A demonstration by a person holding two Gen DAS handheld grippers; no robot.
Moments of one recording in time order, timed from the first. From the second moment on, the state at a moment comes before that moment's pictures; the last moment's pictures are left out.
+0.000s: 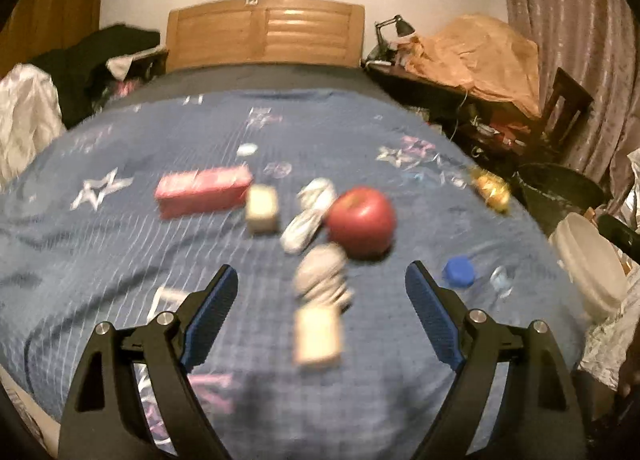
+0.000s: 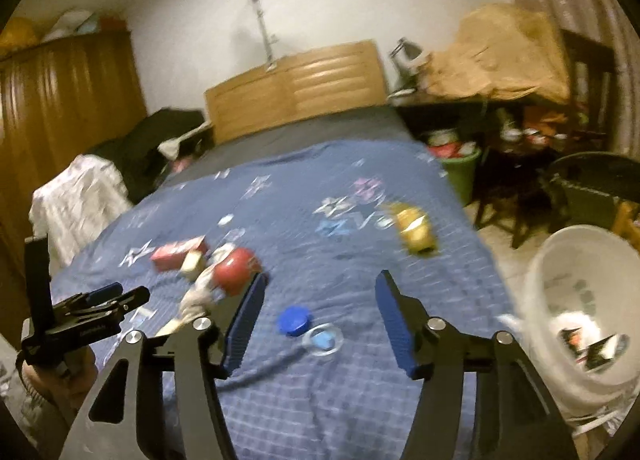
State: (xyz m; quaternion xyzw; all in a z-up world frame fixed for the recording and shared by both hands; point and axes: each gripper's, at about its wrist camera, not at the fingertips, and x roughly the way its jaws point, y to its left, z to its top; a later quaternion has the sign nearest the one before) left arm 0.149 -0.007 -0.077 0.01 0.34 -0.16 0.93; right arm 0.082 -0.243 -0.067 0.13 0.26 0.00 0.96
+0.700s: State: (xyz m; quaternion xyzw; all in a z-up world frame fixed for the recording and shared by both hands) left arm 0.143 0.018 -0.137 -0.02 0.36 -0.19 0.91; right arm 0.133 -0.194 -0.114 0.12 0.33 0.10 0.93
